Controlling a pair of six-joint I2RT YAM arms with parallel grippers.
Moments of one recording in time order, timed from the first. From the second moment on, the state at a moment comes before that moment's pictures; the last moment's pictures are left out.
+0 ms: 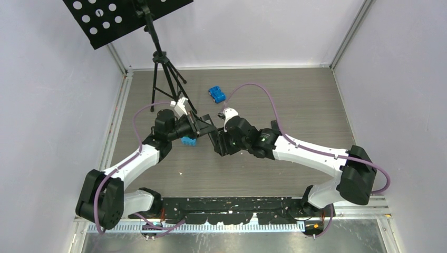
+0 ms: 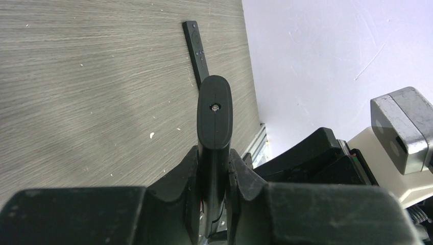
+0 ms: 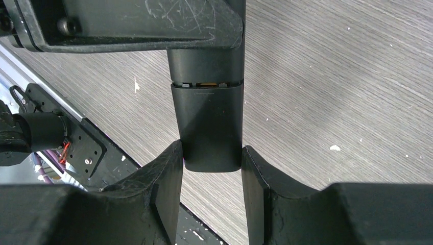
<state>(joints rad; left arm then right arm) -0.38 1.20 0.59 0.32 0.60 -0.96 1.01 1.42 1.07 -0.35 0.09 0.51</state>
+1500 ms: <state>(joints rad) -0.38 1.26 0.60 0.34 0.69 -1.10 1.01 1.47 1.24 -0.60 0.12 0.55</state>
